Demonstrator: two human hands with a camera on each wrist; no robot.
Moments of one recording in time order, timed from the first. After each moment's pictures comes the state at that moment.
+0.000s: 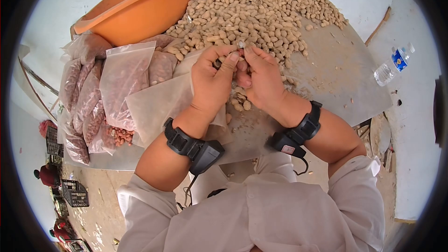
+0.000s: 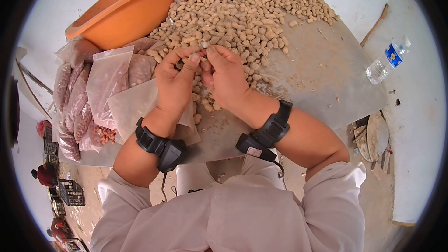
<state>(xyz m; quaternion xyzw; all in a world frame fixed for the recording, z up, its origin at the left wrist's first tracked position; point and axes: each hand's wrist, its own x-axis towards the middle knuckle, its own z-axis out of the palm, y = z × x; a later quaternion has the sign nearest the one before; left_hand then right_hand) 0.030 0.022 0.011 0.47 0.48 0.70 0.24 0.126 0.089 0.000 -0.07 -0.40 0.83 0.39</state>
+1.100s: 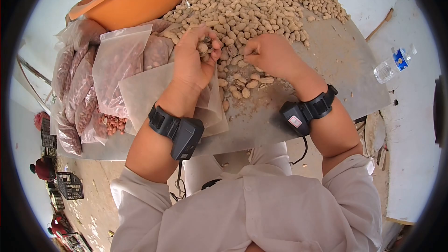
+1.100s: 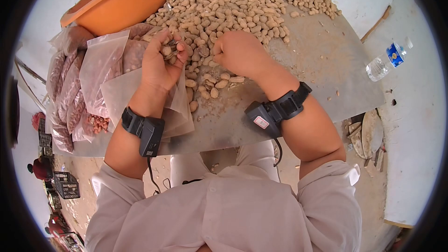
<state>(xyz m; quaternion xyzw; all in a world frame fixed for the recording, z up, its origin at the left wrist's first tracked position) -0.009 0.030 0.009 0.19 0.31 0.80 0.48 0.146 0.135 0.015 -0.23 -0.94 0.18 0.19</state>
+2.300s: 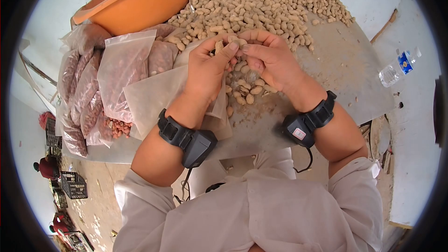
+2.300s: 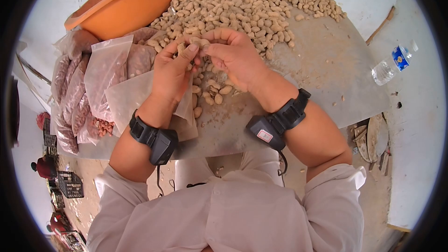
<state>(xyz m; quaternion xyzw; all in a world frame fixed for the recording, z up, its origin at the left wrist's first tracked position) 0.015 0.026 0.007 0.37 0.42 0.73 0.39 0.137 0.116 0.011 -0.09 -0.53 0.78 0.31</state>
